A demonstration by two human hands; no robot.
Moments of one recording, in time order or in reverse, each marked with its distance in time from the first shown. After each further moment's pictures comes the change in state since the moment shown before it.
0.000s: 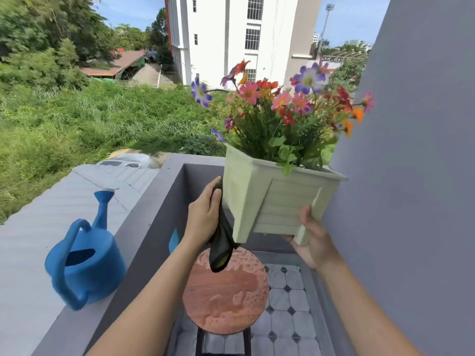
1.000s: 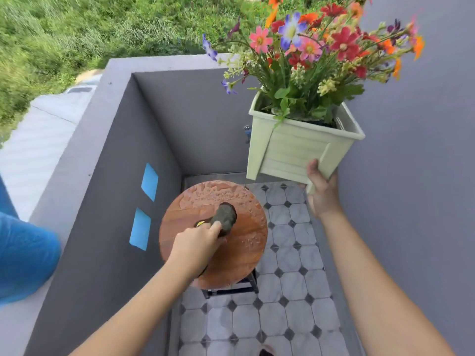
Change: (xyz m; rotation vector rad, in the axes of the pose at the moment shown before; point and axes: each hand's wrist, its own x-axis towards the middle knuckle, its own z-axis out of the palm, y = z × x) left_hand -0.090 -0.162 0.104 0.998 -0.796 0.104; right_hand 0.063 0.153 -0.155 -0.186 0.519 -0.051
